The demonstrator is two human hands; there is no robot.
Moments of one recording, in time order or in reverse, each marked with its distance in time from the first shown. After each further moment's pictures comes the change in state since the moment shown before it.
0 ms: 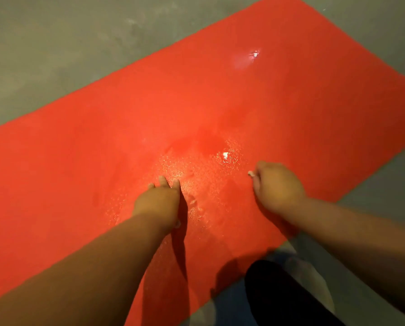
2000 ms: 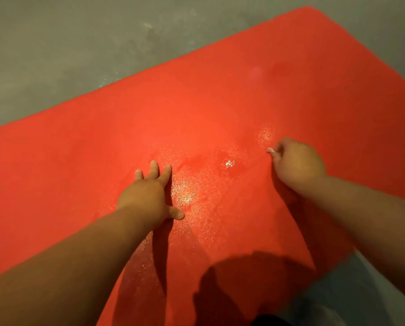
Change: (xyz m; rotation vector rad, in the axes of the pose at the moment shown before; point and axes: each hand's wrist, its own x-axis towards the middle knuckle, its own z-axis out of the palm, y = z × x) left_hand 0.048 -0.052 -0.023 -0.201 0.122 -0.041; right_hand 0.101 -0.004 -0.026 0.045 0.130 0.147
